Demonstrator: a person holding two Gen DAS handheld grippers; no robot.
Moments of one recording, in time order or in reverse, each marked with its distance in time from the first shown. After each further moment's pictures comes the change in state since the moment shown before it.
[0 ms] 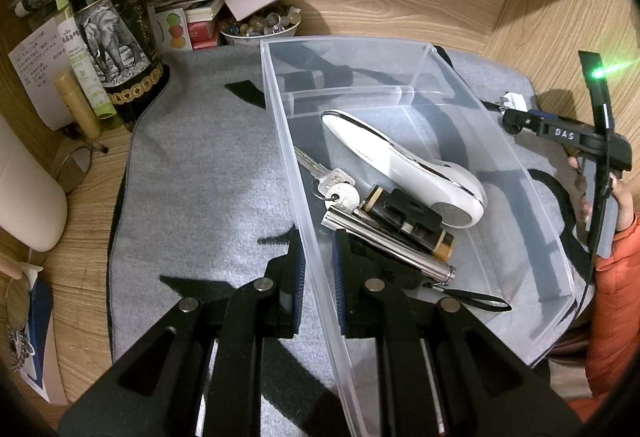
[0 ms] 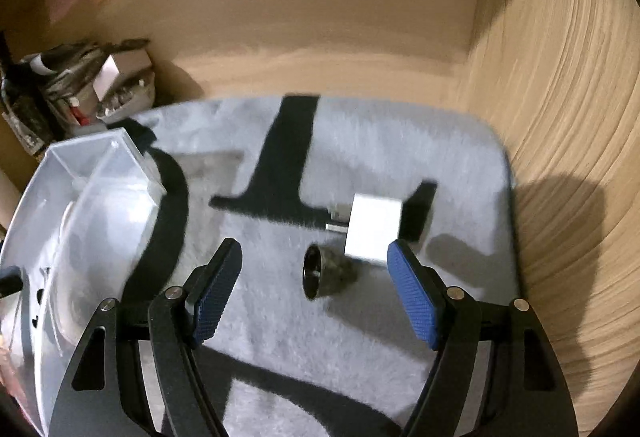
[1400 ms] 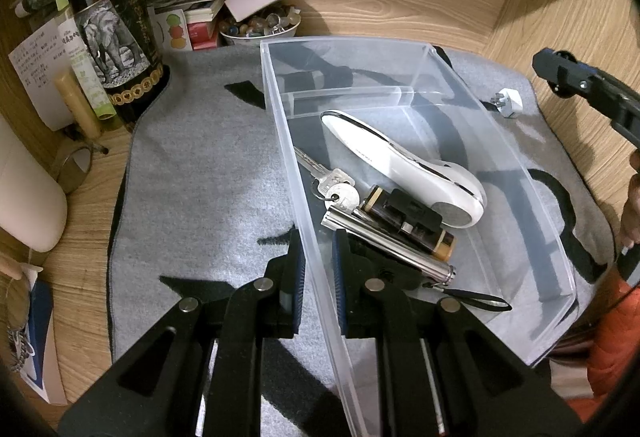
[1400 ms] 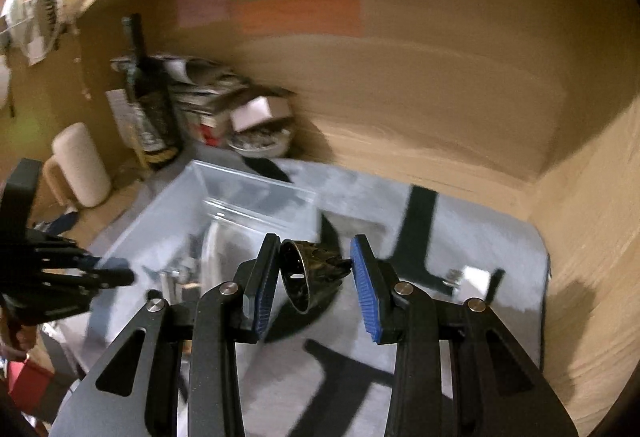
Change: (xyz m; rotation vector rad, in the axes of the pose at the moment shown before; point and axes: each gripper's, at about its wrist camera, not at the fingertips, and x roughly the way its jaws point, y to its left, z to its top) left arm 0.000 -0.001 0.000 0.002 -0.004 0.001; right arm -0.087 0.119 0.000 -0.271 -0.249 0.174
